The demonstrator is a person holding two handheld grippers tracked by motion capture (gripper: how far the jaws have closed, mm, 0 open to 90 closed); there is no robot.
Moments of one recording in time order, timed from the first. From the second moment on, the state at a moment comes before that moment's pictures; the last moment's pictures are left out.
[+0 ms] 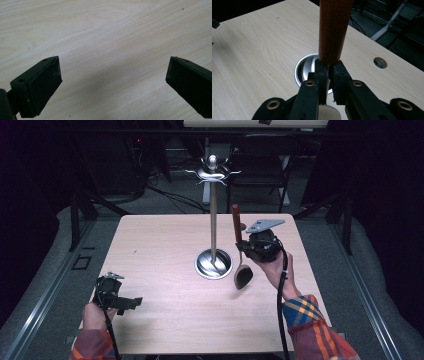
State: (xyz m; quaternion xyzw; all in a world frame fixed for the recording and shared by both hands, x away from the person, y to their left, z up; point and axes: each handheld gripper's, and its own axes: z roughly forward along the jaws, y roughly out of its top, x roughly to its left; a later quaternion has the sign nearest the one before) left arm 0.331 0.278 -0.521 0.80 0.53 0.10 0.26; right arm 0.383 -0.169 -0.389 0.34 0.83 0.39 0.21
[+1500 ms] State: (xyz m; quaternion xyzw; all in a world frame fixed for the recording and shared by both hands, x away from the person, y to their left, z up) left arm 0.330 0.276 -0.524 0.80 0.53 0.09 0.26; right arm 0.395 -0.157 -0.338 0.33 0.82 0.40 0.23
